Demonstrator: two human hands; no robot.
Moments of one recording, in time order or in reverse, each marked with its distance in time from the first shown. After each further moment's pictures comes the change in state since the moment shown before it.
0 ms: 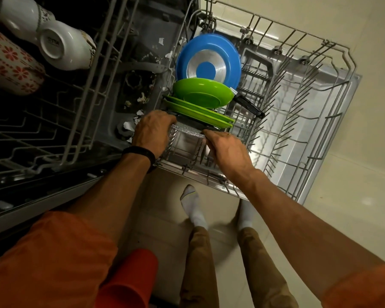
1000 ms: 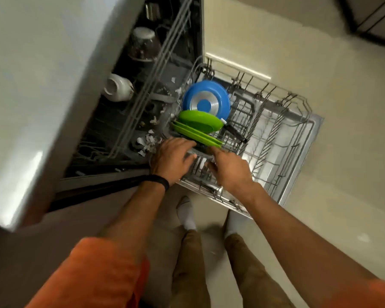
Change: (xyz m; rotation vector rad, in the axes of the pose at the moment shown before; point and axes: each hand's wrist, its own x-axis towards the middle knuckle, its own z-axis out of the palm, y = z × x) left_hand -0.076 0.078 -0.062 -0.151 0.094 0.118; right_hand -0.056 -0.053 -0.127 -0.159 -0.126 0.077
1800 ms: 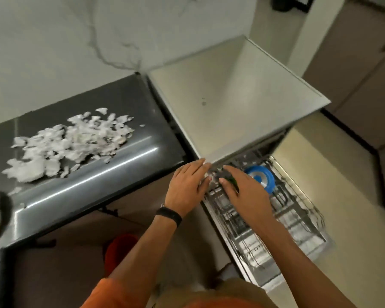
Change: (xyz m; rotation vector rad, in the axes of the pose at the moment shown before) left_hand -0.309 0.134 -0.251 0.026 0.707 -0.377; right_hand -0.239 -0.220 -0.220 0.110 0.165 -0.617
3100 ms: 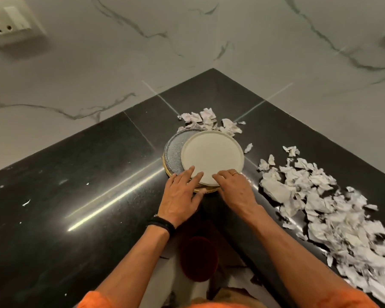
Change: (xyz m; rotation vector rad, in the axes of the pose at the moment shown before) left_hand -0.311 -0.327 -0.243 0.259 0.403 -1.352; right_hand 0.092 -0.493 0.434 -0.396 -0.676 -1.516
